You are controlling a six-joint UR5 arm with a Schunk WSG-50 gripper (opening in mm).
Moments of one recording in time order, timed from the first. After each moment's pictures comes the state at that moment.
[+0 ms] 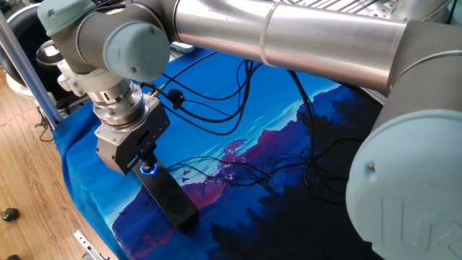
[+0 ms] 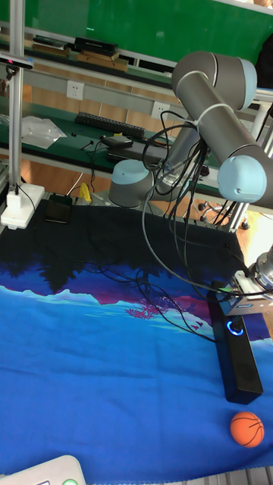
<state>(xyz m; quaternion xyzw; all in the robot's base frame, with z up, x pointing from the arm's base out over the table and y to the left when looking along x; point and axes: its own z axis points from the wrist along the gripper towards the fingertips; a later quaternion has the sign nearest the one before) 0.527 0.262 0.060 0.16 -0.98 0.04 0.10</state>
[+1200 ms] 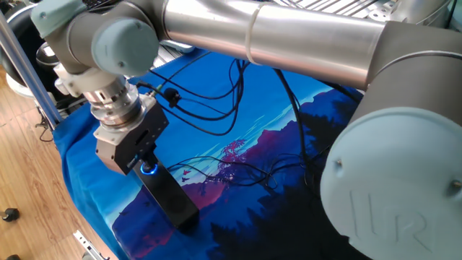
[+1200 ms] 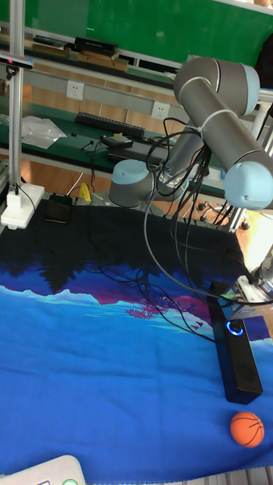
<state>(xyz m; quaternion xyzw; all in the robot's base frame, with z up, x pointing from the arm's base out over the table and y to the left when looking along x) 0.531 0.268 0.064 0.17 -0.98 0.04 0.13</state>
